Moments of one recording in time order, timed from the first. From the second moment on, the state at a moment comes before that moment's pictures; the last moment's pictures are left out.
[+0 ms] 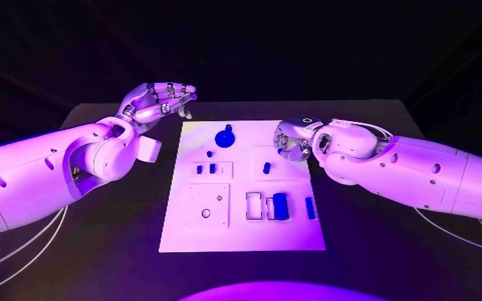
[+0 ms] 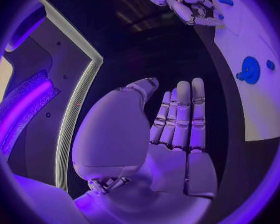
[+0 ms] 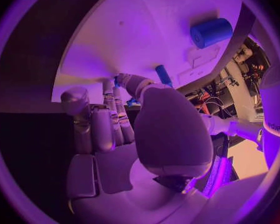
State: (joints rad) left arm 1.16 -0.97 0.02 1.51 -0.17 -0.20 0.43; left_hand 1.44 -0.20 0.43 0.21 0.27 0.83 0.21 0.21 0.30 0.84 0.16 0.47 0.16 0.96 0.08 1.09 0.47 0.17 0.82 0.18 0.83 0.63; right arm 1.20 -0.70 -0.11 1.42 -1.67 -0.18 -0.21; right_hand 1.35 -0.26 0.56 0.10 0.24 1.00 0.15 0.23 0.31 1.23 0.08 0.08 0.08 1.46 0.01 1.34 1.26 0.14 1.29 0.10 1.03 1.07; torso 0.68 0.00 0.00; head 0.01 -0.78
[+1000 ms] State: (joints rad) left arm 1.16 -0.96 0.02 1.51 -0.22 -0.22 0.42; left_hand 1.46 -0.20 0.44 0.20 0.27 0.83 0.21 0.21 0.30 0.83 0.16 0.47 0.16 0.96 0.09 1.09 0.47 0.17 0.82 0.18 0.83 0.63; right arm 1.18 -0.68 -0.10 1.43 -1.71 -0.20 -0.23; right_hand 1.41 -0.18 0.63 0.03 0.16 1.07 0.12 0.30 0.38 1.28 0.09 0.10 0.08 1.47 -0.02 1.37 1.25 0.12 1.30 0.08 1.09 1.16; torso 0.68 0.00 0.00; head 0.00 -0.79
